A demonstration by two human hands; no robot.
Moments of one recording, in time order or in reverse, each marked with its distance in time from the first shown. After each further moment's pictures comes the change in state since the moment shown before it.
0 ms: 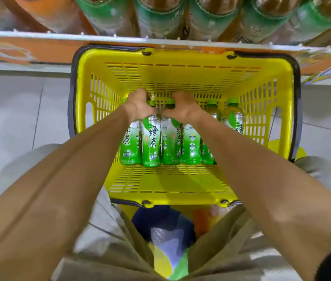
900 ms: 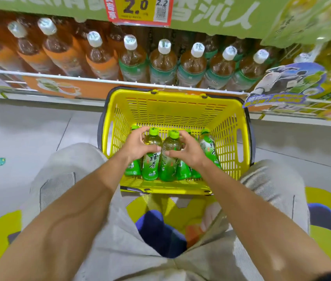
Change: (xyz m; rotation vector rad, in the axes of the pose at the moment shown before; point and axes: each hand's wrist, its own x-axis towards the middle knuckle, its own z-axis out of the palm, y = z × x) left_hand -0.138 -0.021 0.004 -0.579 0.081 0.212; right_hand -0.147 0.030 0.009 0.551 0.166 -0.233
